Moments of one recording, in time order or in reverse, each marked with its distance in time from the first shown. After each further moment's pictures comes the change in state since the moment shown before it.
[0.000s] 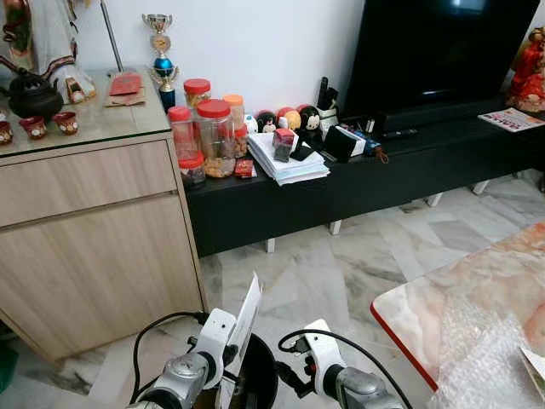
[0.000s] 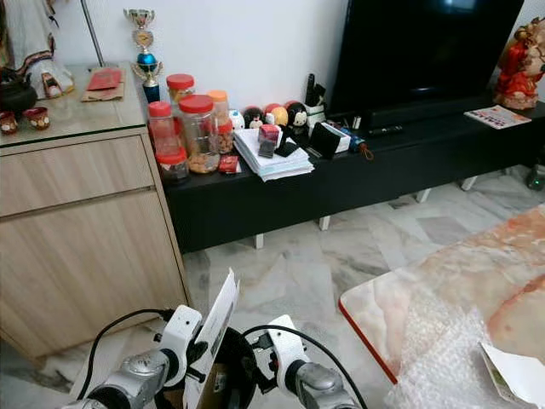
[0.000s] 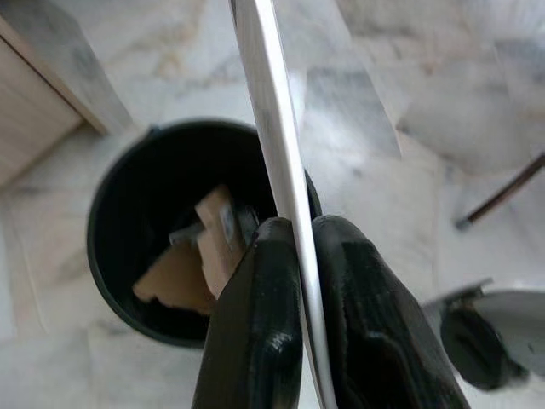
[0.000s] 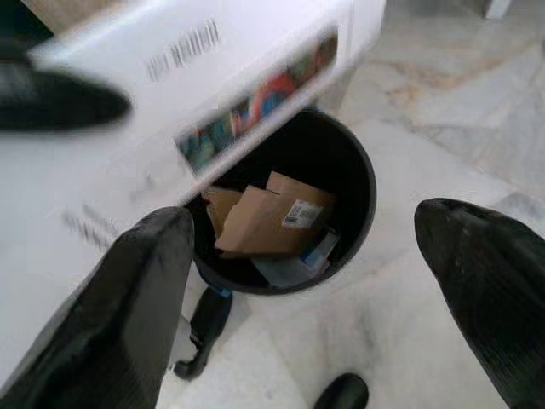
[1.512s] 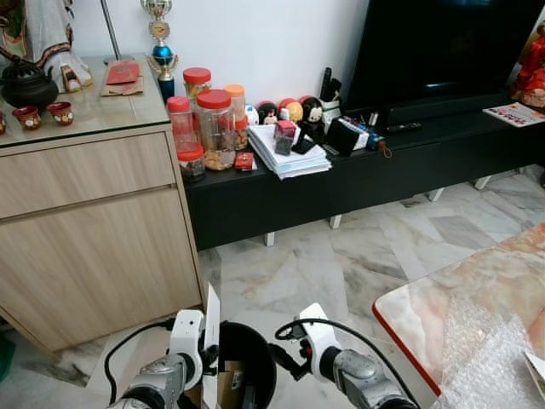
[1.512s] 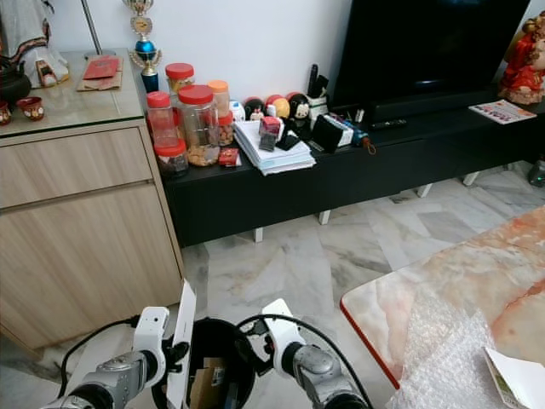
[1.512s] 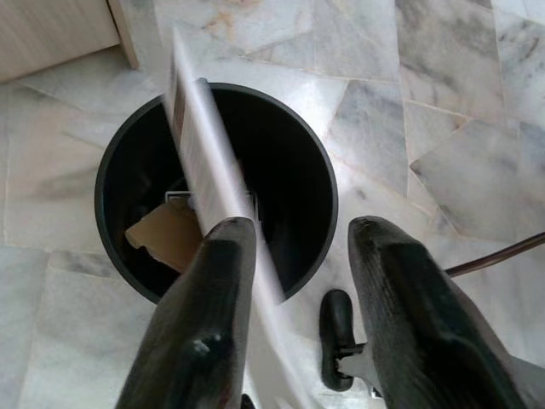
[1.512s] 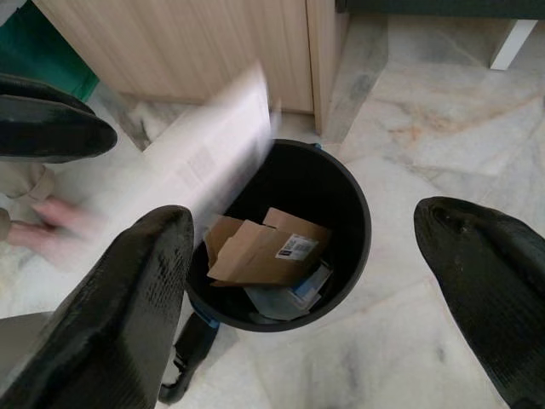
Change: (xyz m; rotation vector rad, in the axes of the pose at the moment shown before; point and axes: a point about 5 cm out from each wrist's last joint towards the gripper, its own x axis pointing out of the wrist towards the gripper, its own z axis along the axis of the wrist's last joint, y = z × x) left arm -0.012 0.036 -0.008 -0.293 -0.018 0.126; right arm -0.001 -0.006 0.018 -0.068 -0.070 0.019
